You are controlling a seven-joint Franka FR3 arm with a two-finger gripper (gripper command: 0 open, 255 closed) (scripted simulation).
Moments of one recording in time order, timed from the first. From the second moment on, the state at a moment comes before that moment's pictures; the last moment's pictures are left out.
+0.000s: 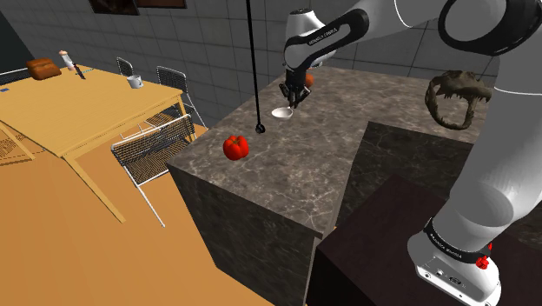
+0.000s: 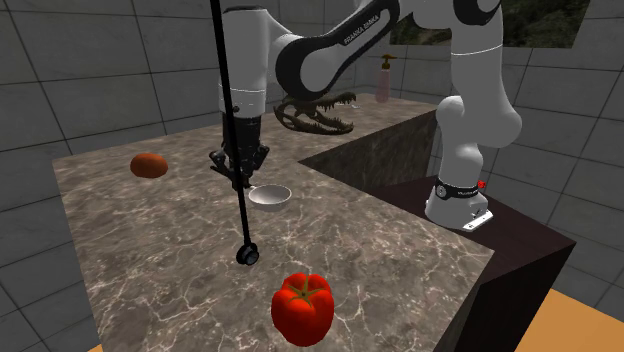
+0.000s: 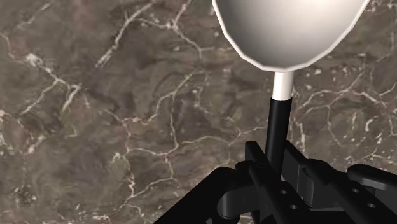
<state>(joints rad) -0.17 0.27 0.15 -1.81 -0.13 2.20 1.25</state>
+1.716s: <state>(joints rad) -0.17 0.22 0.15 -1.52 -0.11 1.87 1.22</state>
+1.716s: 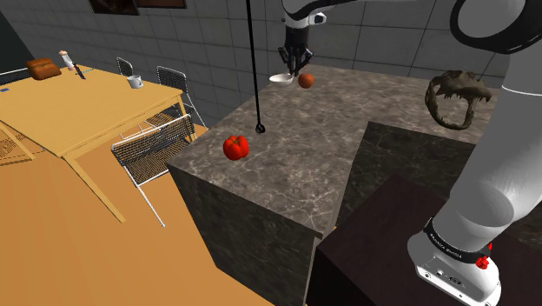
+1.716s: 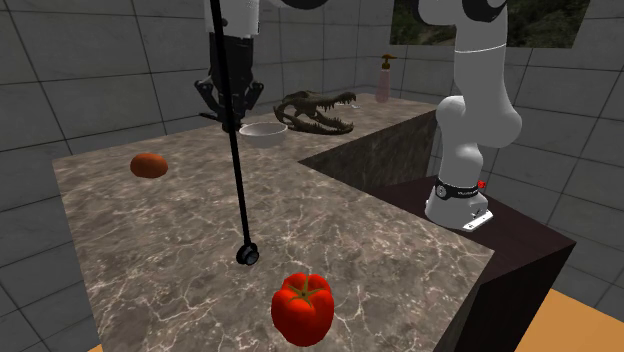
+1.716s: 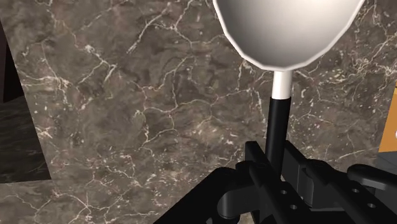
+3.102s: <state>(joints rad) -0.32 0.10 0.06 -1.55 -0.04 1.79 0.97</state>
